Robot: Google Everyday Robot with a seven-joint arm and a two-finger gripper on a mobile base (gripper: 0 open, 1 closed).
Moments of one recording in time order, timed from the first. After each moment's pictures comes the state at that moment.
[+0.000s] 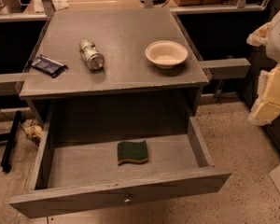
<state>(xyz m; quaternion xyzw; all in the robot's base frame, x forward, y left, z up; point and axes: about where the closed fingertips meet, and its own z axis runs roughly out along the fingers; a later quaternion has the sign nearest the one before) 0.438 -0.214 0.986 -0.60 0.78 -0.05 0.17</state>
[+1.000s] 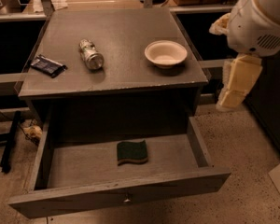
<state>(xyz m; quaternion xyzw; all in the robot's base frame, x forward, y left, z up) 0.470 -0.161 0.988 -0.66 0.72 -0.04 0.21</state>
